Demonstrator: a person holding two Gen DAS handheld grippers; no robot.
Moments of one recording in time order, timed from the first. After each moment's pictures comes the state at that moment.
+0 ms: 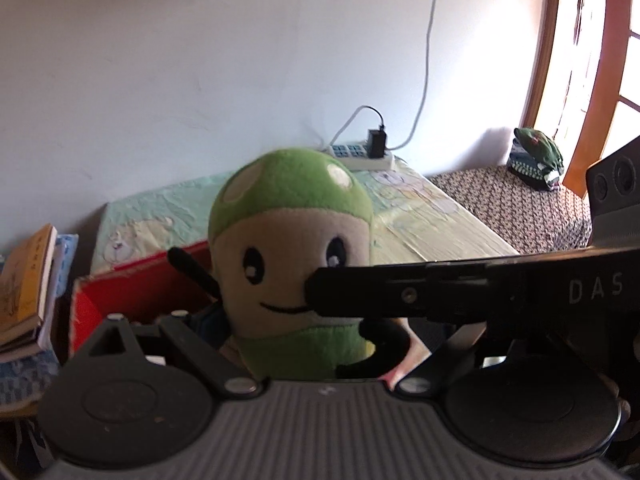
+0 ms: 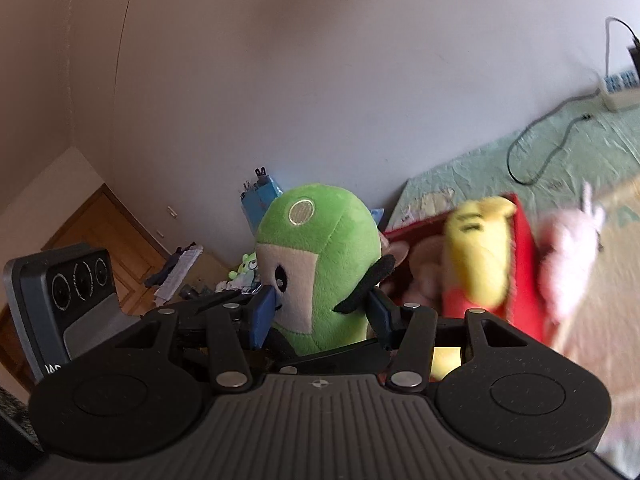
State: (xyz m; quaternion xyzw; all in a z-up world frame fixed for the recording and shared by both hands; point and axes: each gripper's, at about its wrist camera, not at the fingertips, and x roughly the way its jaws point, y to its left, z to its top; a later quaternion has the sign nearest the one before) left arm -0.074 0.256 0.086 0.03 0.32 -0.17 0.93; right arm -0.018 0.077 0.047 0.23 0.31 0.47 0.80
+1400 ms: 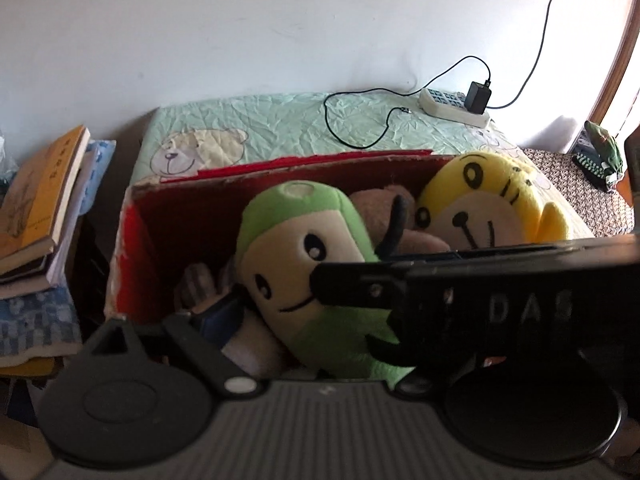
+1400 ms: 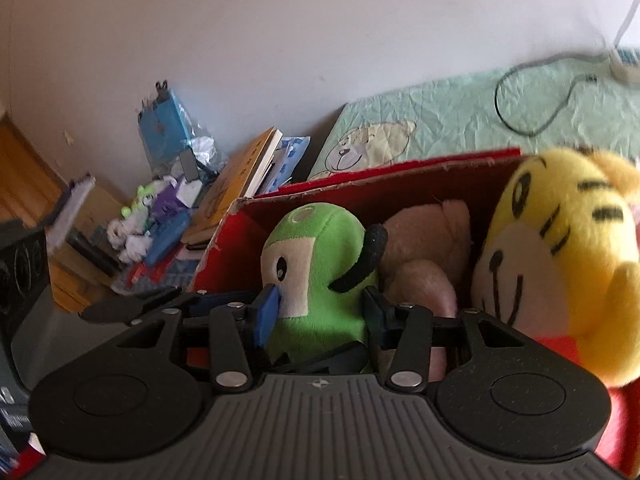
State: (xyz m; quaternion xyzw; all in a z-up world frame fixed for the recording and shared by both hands) left arm 0.002 0.352 0.004 -0.02 0.41 -0.11 0.91; right arm 0.035 0.205 -0.010 0.13 0.43 0.37 0.81
